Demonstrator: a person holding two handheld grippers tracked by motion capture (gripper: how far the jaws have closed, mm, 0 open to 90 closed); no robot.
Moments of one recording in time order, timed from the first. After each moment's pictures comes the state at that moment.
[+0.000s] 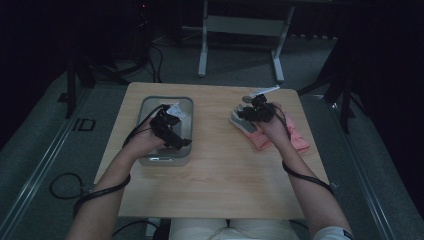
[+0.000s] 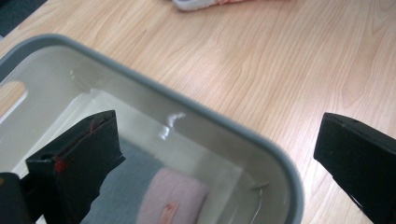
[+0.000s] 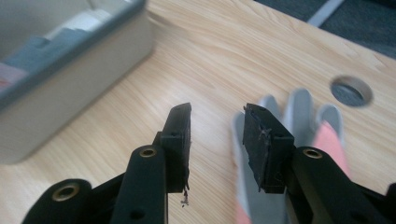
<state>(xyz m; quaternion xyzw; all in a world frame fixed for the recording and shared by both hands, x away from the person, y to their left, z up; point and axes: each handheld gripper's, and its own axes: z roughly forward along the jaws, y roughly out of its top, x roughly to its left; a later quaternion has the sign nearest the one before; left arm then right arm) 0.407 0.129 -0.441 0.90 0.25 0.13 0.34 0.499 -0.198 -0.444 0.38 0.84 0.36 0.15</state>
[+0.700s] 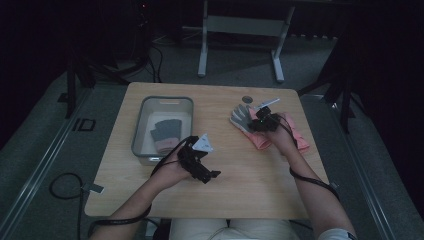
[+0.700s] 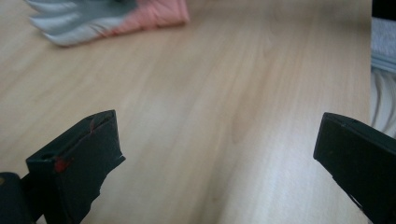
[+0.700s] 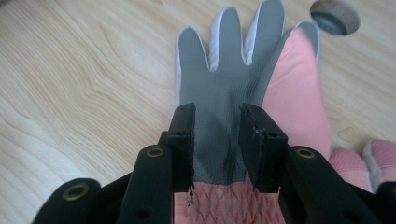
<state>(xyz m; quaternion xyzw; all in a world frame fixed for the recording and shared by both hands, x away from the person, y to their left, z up) 0.337 0.052 -0.482 0.90 0.18 0.09 0.39 0.515 -0.231 -0.505 0.37 0.87 0.28 0.16</state>
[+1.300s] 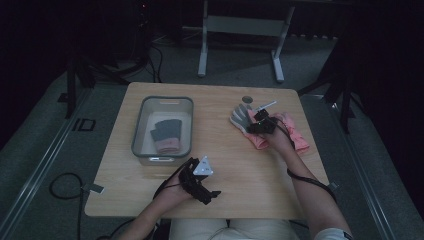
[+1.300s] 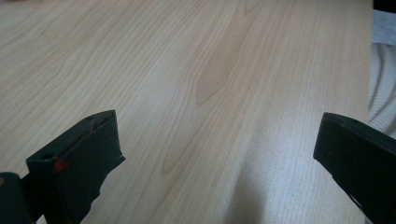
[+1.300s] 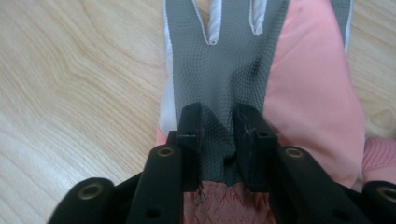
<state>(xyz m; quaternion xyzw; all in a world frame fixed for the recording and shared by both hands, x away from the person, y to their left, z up) 0.298 0.046 -0.536 0.89 0.20 0.10 0.40 0.524 -0.231 -0.528 0.40 0.87 0.27 0.14</state>
